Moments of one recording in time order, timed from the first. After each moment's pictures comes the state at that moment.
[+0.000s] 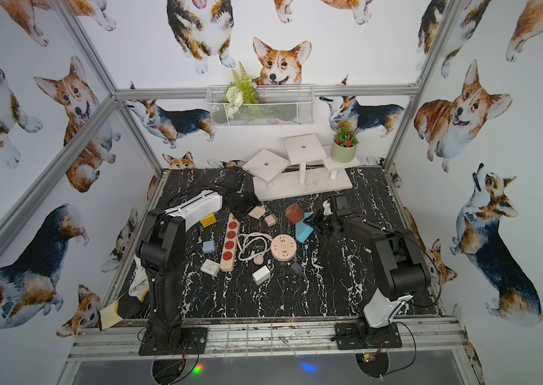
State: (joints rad) left arm -0.38 2.06 1.57 -0.56 0.25 -0.93; right arm 0.26 1.67 0.90 -0.12 -0.49 0.87
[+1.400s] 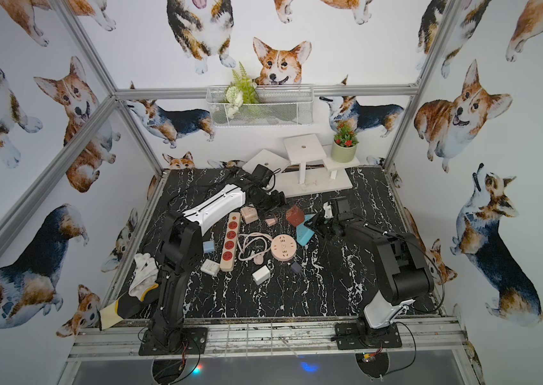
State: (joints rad) left arm -0.58 2.19 1.92 -0.79 0.38 -0.84; right arm 0.26 1.63 0.84 -0.09 -0.50 0.81
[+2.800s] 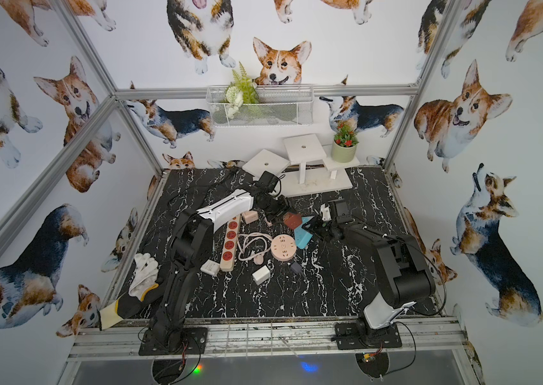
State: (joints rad) left arm -0.59 2.29 1.92 -0.68 0.51 -1.00; right arm 0.28 1.60 0.80 -0.08 -0.50 0.79
